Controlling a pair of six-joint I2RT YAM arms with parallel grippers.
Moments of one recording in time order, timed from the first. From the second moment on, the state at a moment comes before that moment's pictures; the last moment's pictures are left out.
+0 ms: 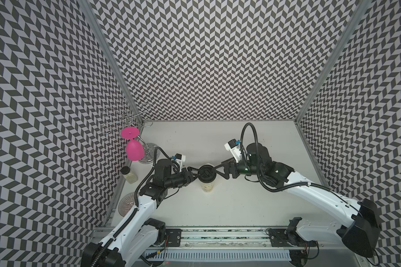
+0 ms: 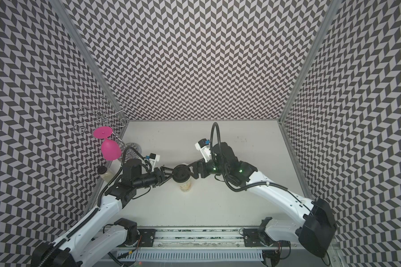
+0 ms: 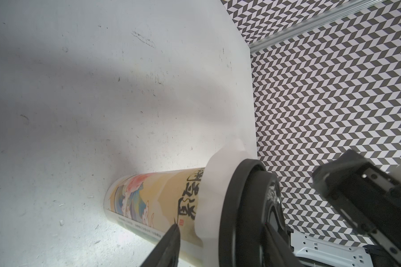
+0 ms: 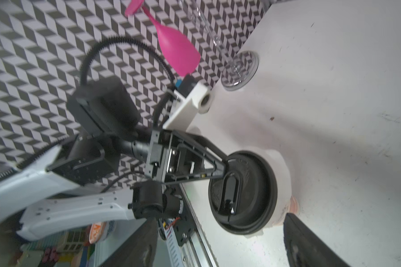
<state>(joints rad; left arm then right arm) -0.29 0.91 0.50 -0.15 0.69 -0.84 0.75 1.30 1.06 -0.22 -0.45 0.50</state>
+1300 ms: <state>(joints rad) -0.29 0.93 0.52 -0.15 0.70 -0.80 0.66 1.78 1.38 -0.47 -0.71 0.36</state>
